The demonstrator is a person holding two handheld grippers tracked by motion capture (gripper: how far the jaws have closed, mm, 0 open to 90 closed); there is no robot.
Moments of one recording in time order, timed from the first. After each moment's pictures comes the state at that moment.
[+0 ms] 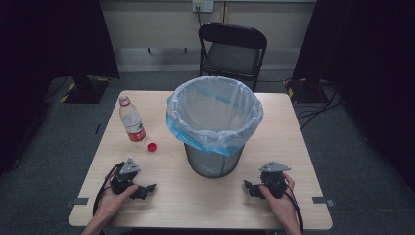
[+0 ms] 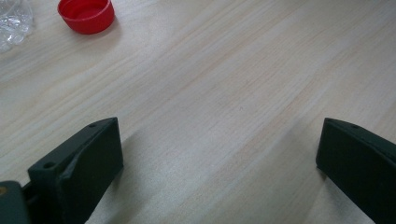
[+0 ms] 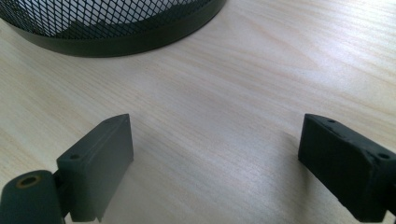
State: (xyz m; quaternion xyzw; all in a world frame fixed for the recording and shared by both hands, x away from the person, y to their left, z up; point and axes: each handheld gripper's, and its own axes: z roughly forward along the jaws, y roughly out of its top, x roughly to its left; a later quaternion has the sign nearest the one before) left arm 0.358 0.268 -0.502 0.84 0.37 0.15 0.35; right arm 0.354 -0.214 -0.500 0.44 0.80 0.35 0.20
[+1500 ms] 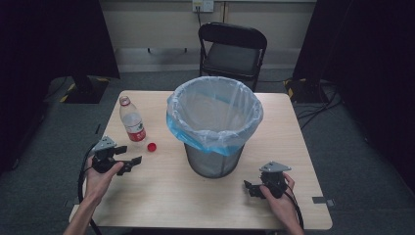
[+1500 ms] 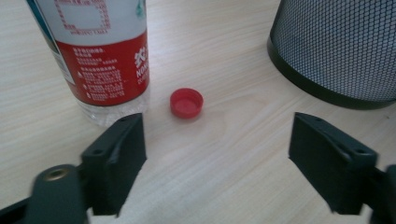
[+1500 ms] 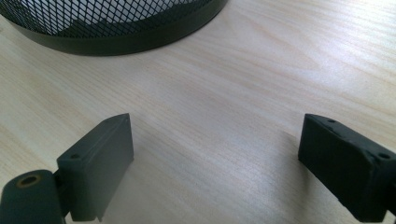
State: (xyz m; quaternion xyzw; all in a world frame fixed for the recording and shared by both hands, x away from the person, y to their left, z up) left arm 0.392 0.316 -0.446 0.77 0.42 0.17 0.44; right arm 0.355 -0.215 -0.500 0.44 0.80 0.35 0.19
